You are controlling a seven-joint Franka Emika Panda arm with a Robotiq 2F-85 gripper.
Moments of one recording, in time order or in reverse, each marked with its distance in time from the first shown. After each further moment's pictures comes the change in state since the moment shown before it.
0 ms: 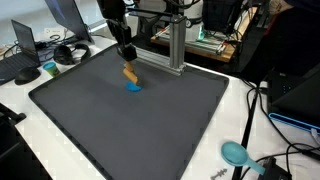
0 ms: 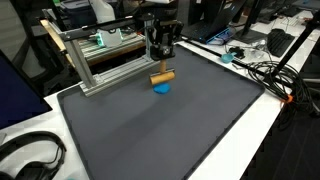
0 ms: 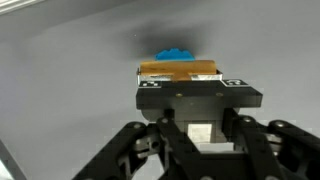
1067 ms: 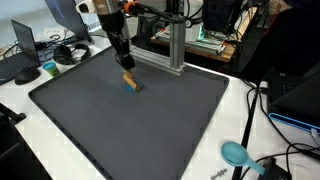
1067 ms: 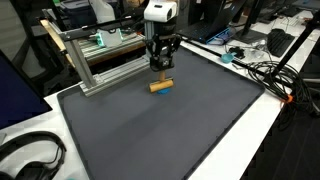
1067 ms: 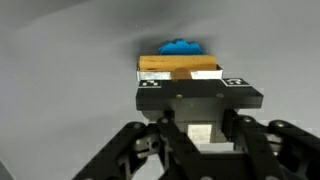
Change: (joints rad) arm -0.011 0.084 -0.005 0.004 0.004 0.090 -0.010
